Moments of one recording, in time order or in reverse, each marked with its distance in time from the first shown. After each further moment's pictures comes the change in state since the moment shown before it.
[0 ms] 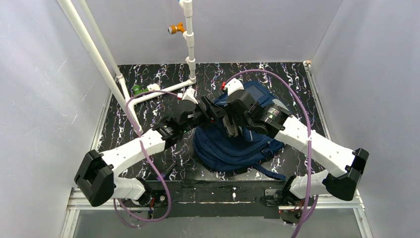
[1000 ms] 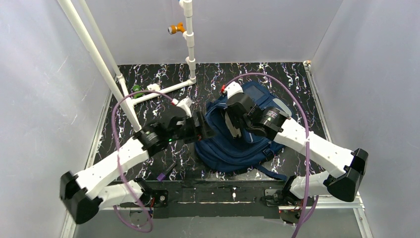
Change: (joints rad) left arm -0.025 -0.193 0.066 -0.499 0.101 0.248; right arm -0.012 -0.010 -0.063 0.051 -0.019 -0.003
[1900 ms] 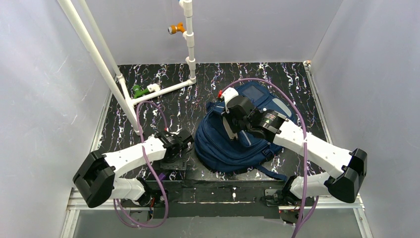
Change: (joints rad) left arm -0.030 0.138 -0.182 -0.666 -0.355 0.120; right arm -0.006 -0.015 -0.096 0.092 -0.183 -0.023
